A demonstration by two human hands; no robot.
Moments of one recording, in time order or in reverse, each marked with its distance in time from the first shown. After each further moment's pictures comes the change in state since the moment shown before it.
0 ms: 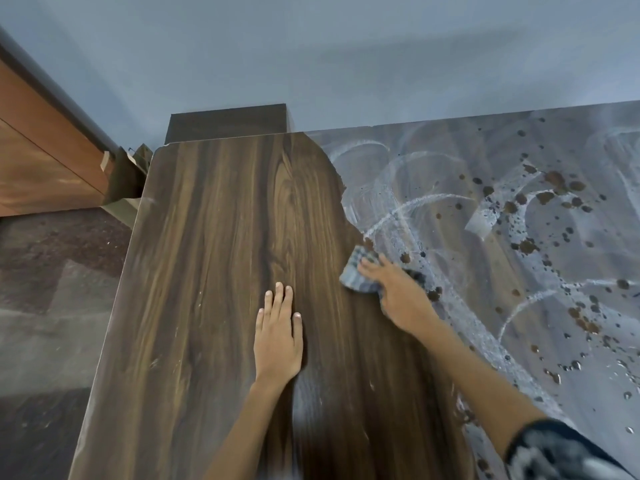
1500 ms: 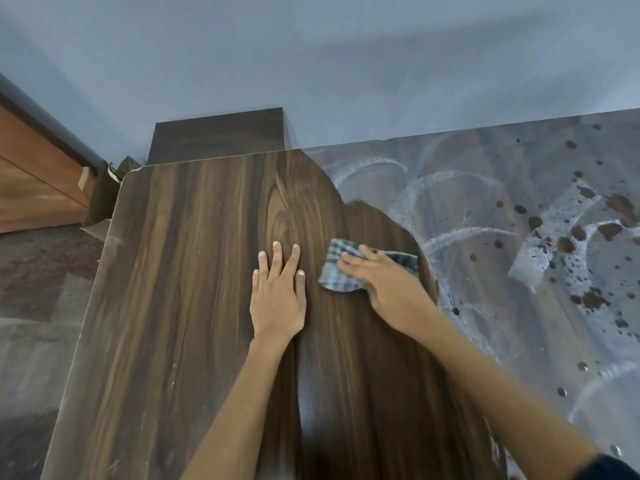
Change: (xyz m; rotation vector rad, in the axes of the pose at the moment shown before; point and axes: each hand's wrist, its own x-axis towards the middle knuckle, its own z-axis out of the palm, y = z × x) left_hand 0.167 0.028 -0.009 0.132 -0.061 -0.009; right_hand 0.115 -0.004 -0.017 -0.025 -0.004 -0.211
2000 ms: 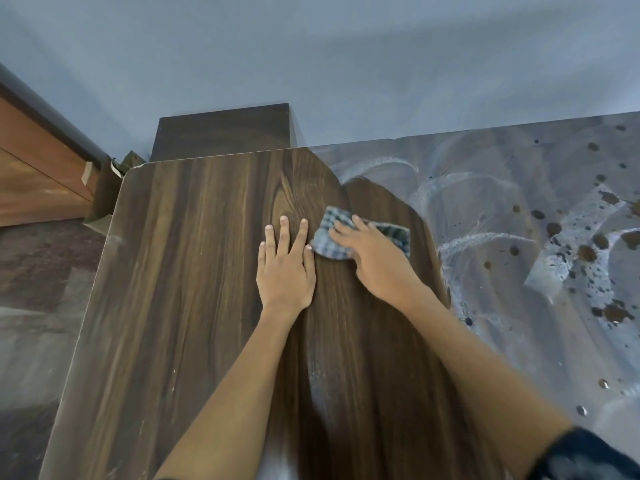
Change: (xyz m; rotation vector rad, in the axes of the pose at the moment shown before) left_hand 0.046 0.004 0.005 0.140 0.077 0.049; right_hand 0.064 0.005 0.008 -0.070 -0.003 0.098
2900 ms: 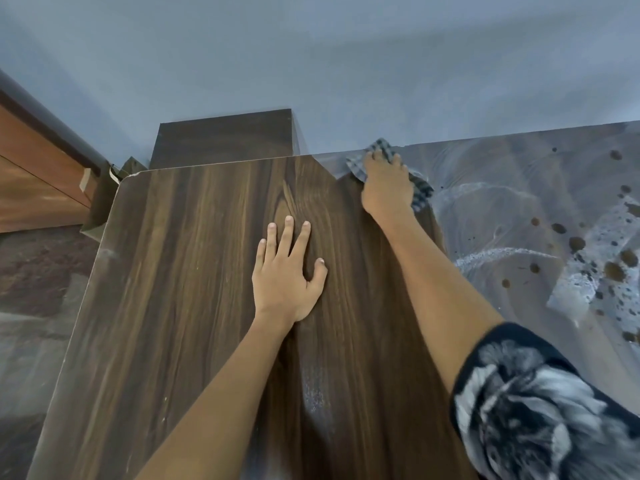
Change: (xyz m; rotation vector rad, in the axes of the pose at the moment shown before) left_hand 0.018 -0.010 -0.001 0.037 0.043 0.086; right_hand 0.108 0.012 -0.042 -0.117 0.202 0.380
